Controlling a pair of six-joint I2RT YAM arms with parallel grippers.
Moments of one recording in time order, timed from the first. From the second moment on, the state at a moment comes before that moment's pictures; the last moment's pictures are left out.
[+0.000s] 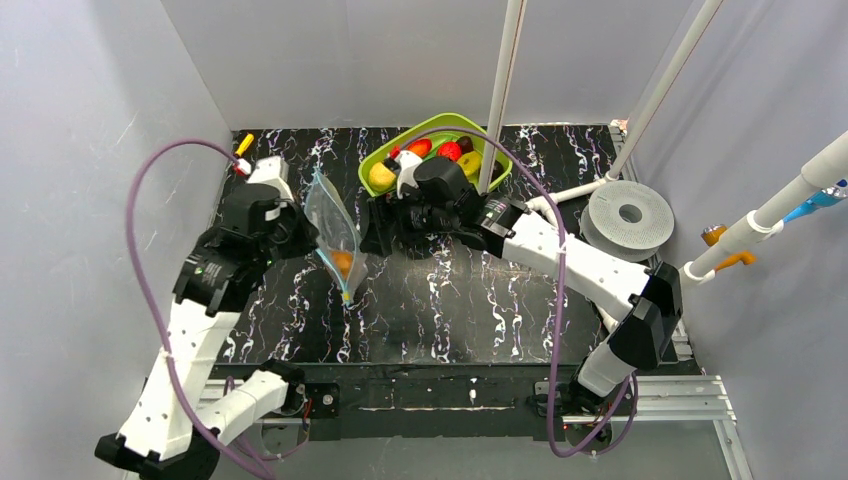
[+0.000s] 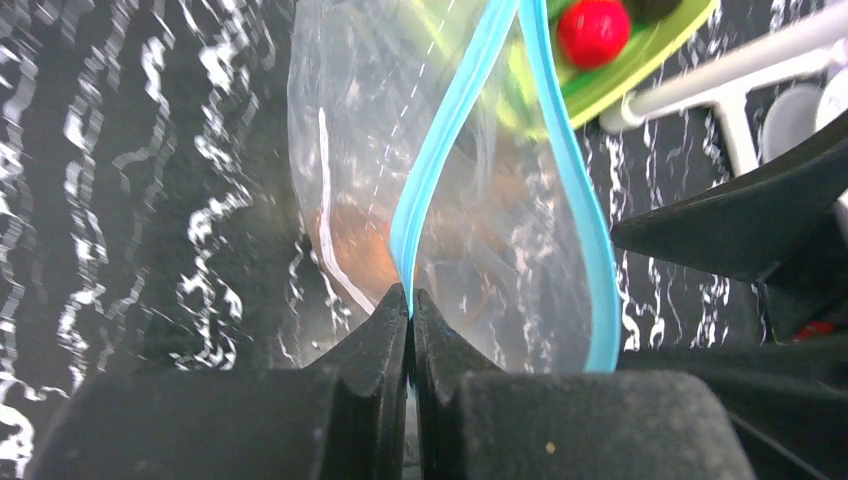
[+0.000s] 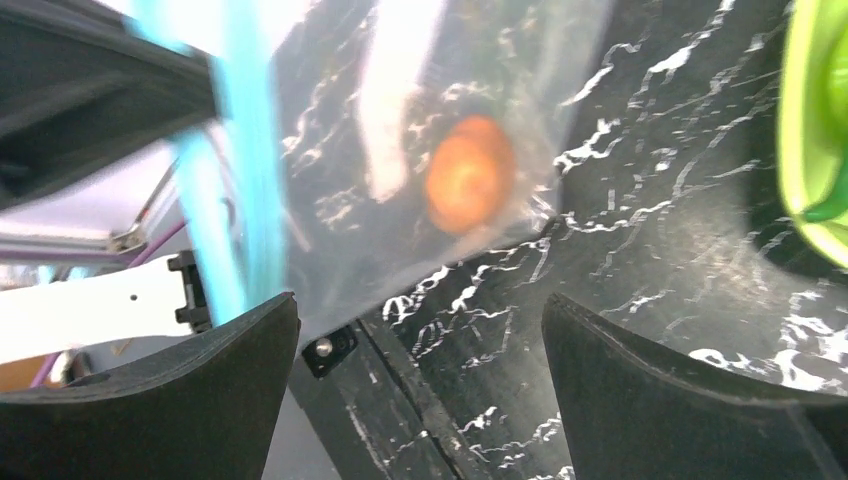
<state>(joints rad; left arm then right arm) -0.37 0.92 1.24 -0.98 -0.11 -0.47 0.97 1.60 1.54 -0.44 -0.25 0.46</state>
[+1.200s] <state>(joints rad) -0.37 1.14 1.14 -0.76 -0.28 -0.28 0.80 2.28 2.11 -0.65 0.71 -0.27</state>
